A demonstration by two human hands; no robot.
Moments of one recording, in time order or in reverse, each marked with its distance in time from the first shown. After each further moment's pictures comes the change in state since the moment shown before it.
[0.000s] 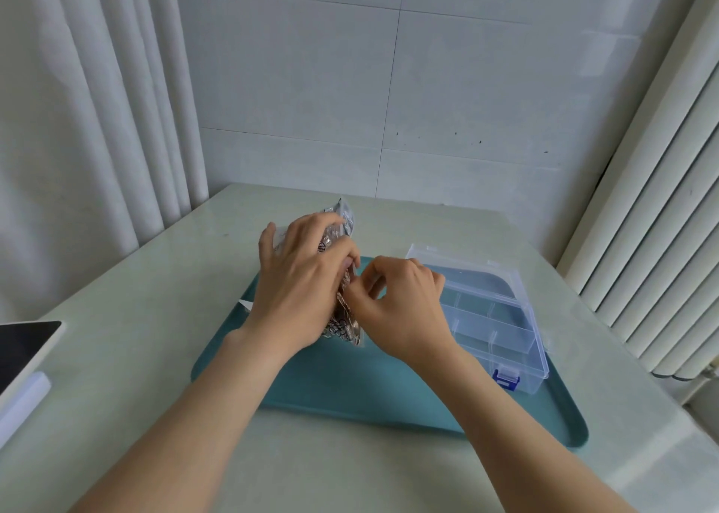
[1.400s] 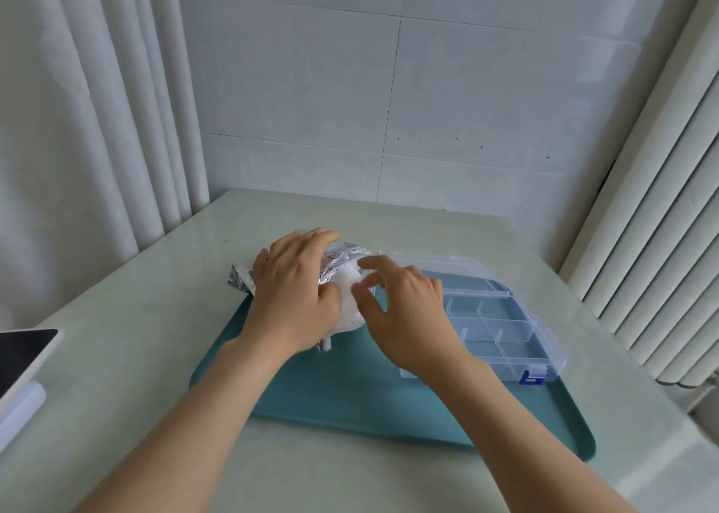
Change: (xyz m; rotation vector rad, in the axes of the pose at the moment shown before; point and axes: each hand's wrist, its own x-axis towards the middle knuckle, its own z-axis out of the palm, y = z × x) left_hand -0.001 -0.010 0.002 -0.231 -0.110 -0.228; right_hand 0.004 0.017 0.001 -0.108 -0.096 -0.091
